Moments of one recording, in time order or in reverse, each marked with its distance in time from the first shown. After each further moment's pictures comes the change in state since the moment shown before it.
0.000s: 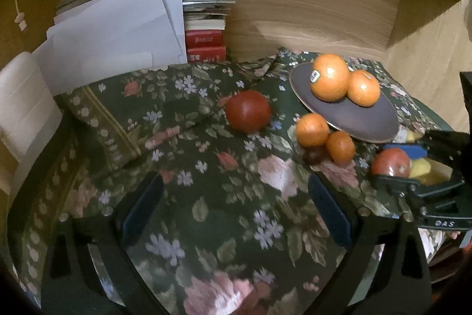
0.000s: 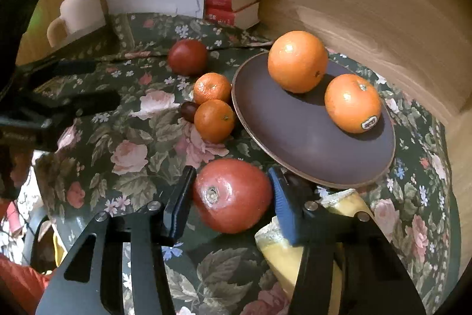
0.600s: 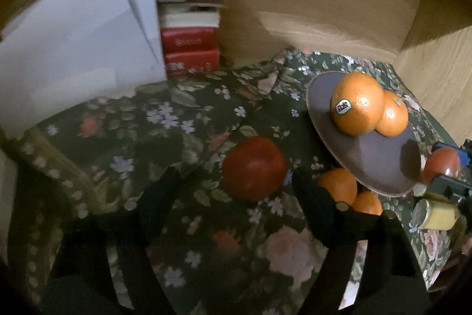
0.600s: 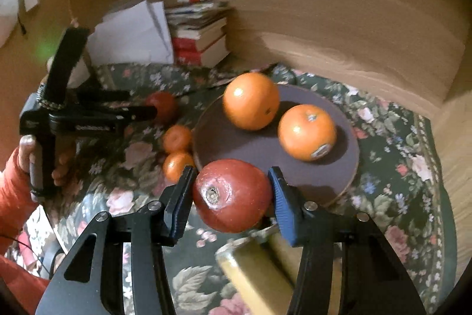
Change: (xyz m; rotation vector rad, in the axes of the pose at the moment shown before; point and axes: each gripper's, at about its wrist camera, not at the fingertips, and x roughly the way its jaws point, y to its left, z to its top) left arm 0.071 0.005 0.061 -0.019 0.110 -0.062; right arm -0.031 -0.043 0.022 0.134 -0.111 -0.020
